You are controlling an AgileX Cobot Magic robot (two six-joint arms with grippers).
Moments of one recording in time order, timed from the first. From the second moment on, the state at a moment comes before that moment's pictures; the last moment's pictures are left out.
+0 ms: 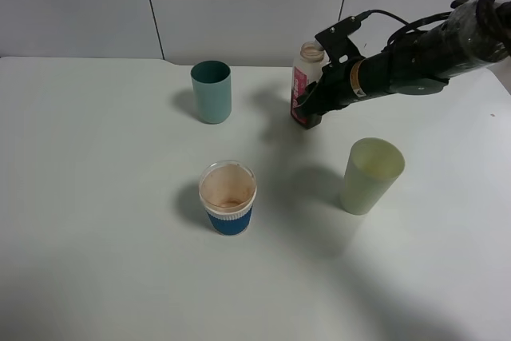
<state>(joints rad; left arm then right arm) 0.00 -0.01 -0.51 0.01 1.06 -0.02 0.30 2.01 -1.05 -1.15 -0.26 0.80</state>
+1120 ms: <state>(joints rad) 0.00 -0.01 -0.51 0.01 1.06 -0.02 0.32 1.79 -1.05 -1.55 -0.17 1.29</state>
